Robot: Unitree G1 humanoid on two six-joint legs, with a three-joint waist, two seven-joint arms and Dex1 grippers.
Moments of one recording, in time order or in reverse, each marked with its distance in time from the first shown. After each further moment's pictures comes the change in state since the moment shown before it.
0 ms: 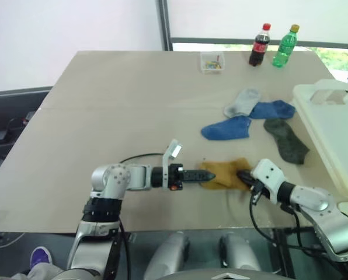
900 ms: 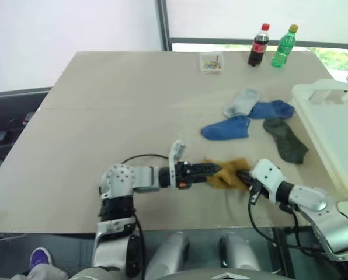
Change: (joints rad) left arm -0.052 -0.242 0.256 0.112 -0.058 0.186 0.237; right arm -0.002 0.006 0.003 0.001 -0.009 0.000 -0.004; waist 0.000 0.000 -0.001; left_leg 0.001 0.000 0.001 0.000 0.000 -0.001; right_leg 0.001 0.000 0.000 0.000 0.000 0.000
